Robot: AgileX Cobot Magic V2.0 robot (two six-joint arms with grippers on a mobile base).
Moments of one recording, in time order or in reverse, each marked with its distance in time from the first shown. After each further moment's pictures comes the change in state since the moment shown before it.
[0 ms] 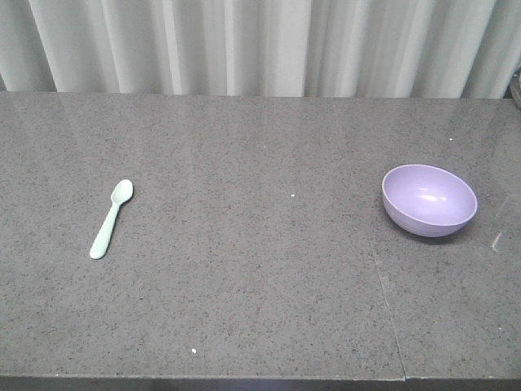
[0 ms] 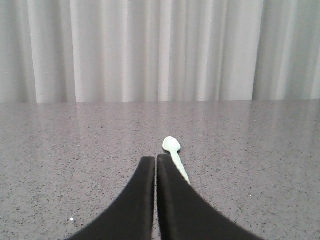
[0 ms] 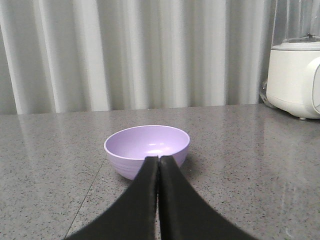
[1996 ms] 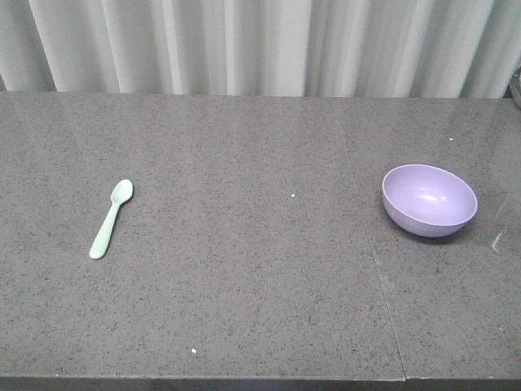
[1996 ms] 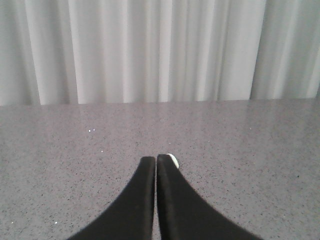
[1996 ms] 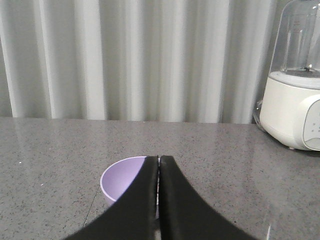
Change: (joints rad) left arm 0.000 0.322 -0.526 0.000 0.378 0.000; right arm 0.000 0.292 -0.389 0.000 0.178 -0.075
